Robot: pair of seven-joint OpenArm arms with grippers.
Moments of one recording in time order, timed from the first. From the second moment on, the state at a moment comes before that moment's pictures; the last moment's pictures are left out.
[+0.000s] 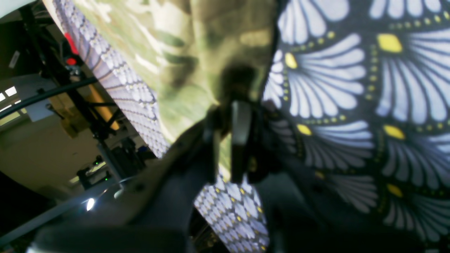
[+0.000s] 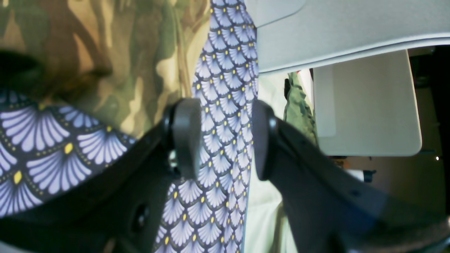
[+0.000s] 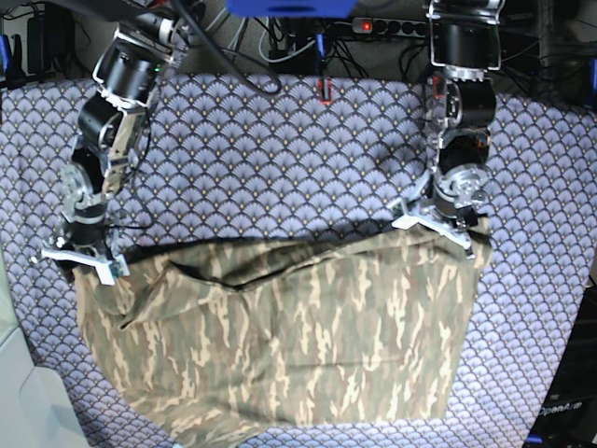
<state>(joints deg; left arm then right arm) -1.6 -5.3 -2.5 77.7 73.9 -36.2 14.0 9.9 -2.8 31.6 75.7 -72.8 11.8 -3.8</state>
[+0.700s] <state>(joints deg) -9.3 1.5 -20.3 86.2 55.4 -37.9 14.2 7.8 -3.1 31.4 75.7 -72.9 11.9 -3.9</state>
